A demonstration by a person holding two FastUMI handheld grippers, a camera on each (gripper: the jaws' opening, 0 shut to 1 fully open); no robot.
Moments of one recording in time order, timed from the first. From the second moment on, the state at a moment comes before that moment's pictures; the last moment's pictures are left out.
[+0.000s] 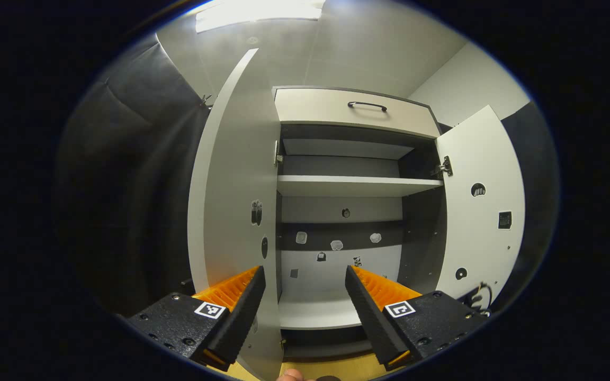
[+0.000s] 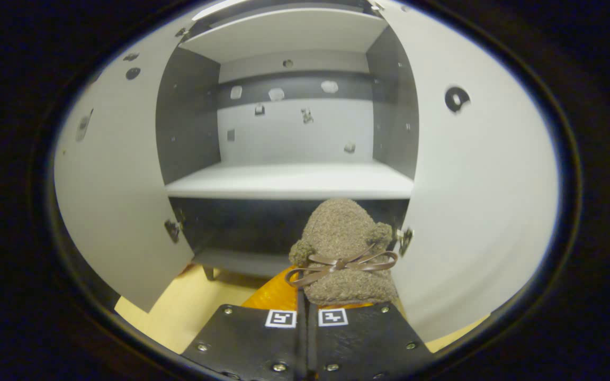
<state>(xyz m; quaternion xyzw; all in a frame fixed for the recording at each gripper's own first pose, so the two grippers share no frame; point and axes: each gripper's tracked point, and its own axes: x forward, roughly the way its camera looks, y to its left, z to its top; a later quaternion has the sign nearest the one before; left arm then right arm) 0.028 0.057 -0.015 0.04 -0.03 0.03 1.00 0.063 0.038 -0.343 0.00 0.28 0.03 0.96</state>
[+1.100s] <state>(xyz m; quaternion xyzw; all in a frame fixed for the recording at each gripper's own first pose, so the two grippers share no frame) 0.031 0.064 -0.013 0.04 -0.04 0.06 1.00 0.322 0.042 -0.316 -0.06 0.26 0.04 0.96</state>
